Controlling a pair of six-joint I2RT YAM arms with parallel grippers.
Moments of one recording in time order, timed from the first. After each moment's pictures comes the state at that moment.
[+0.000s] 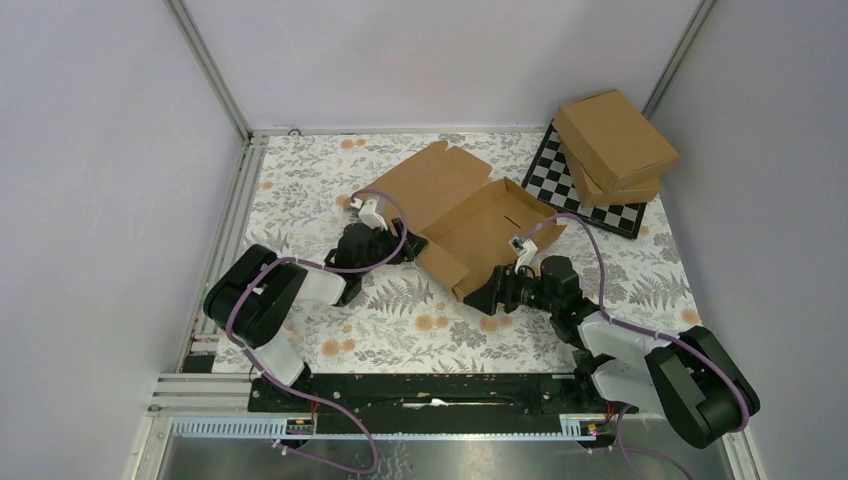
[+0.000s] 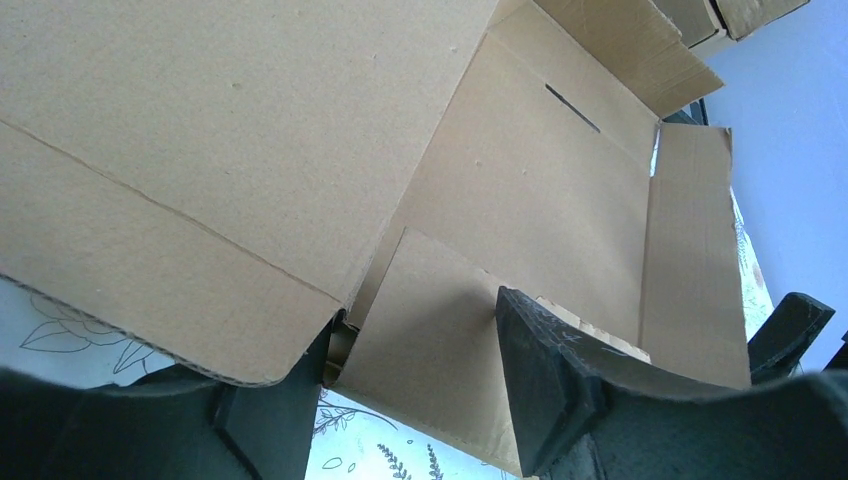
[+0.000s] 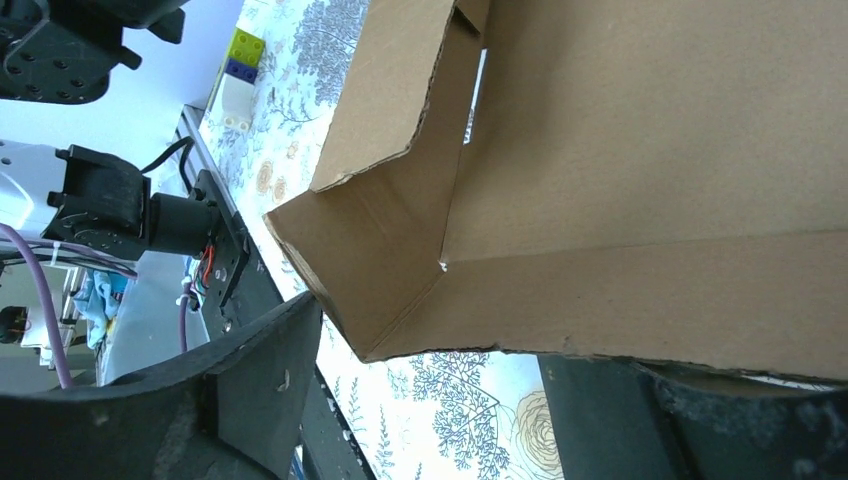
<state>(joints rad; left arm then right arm) -0.51 1.67 0.52 0.85 0.18 -0.67 0.48 1.15 0.20 0.56 -0.58 0.59</state>
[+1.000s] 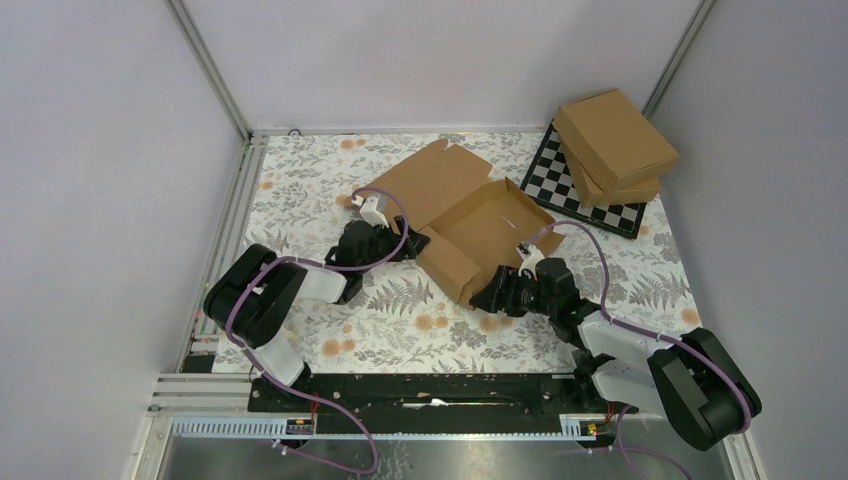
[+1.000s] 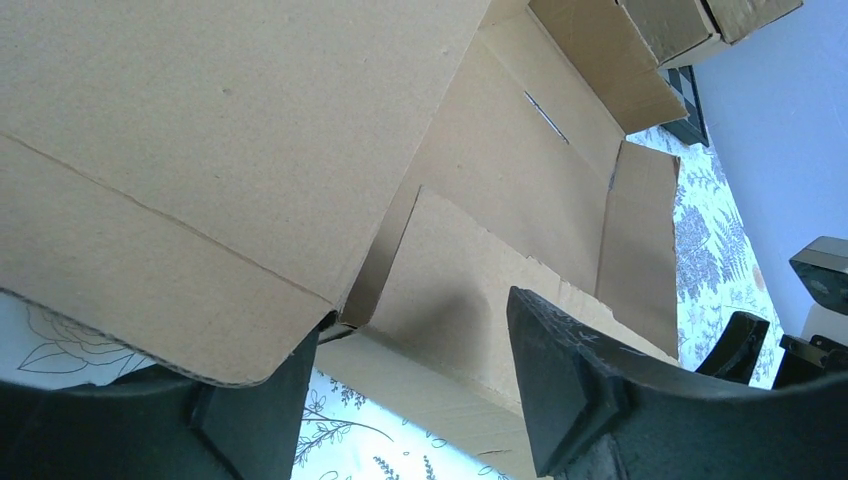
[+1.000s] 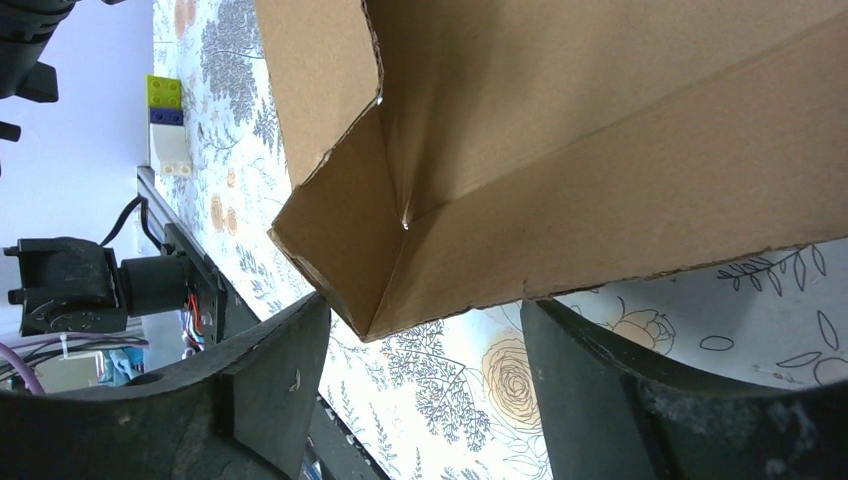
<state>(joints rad) -0.51 1.67 0.54 0.84 0.19 -0.65 0.49 1.13 0.22 0.34 -0.42 0.74</state>
